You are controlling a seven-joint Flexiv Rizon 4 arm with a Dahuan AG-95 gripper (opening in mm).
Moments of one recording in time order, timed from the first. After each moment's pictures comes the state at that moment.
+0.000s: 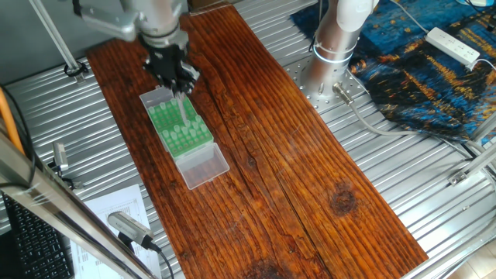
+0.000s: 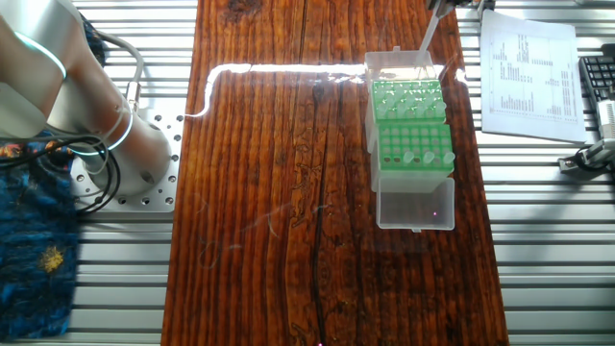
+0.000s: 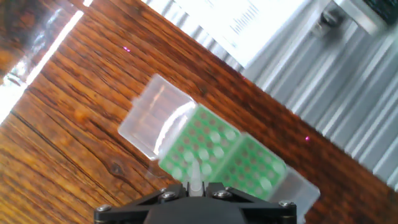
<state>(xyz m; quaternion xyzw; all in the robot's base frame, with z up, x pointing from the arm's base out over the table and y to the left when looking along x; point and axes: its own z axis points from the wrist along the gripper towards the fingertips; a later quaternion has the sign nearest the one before) 0.535 0.085 0.338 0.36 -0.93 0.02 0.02</state>
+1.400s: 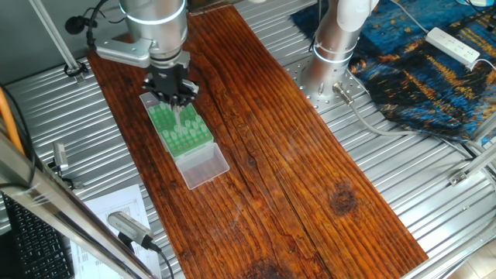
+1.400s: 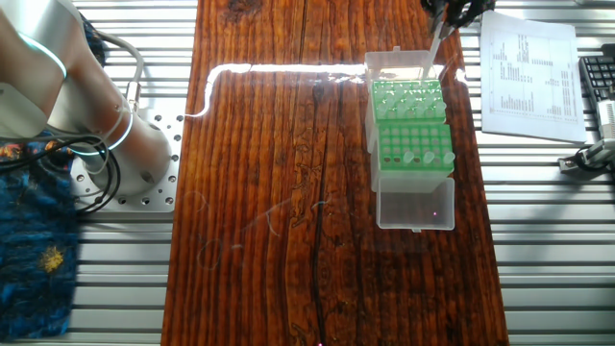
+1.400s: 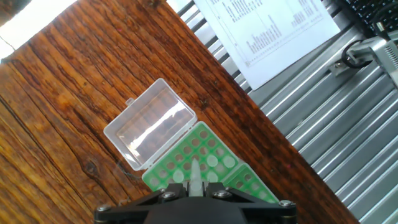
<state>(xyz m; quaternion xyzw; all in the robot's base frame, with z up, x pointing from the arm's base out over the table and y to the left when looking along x) 0.547 0.080 0.291 0.42 -0.91 0.04 0.01</state>
